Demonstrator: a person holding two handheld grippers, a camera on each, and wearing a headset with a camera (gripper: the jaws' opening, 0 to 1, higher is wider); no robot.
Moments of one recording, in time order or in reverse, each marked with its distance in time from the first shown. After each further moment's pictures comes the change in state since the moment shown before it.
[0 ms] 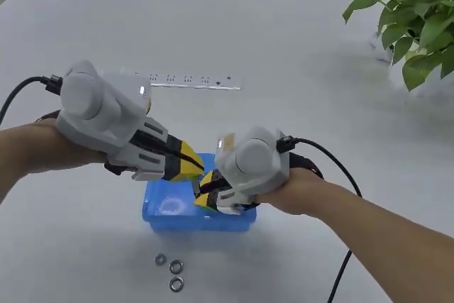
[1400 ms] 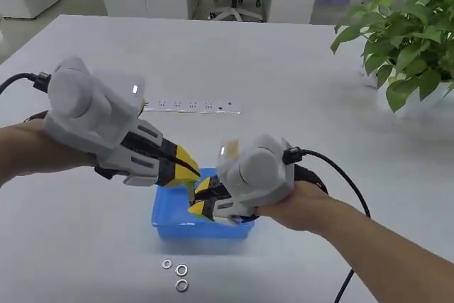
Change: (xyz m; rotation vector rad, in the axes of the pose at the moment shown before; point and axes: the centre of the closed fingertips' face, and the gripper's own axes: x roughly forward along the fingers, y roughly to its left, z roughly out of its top) left arm -0.040 -0.043 0.039 0.057 0.026 0.038; right arm -0.041 0.038 0.050 -0.037 -0.087 -0.075
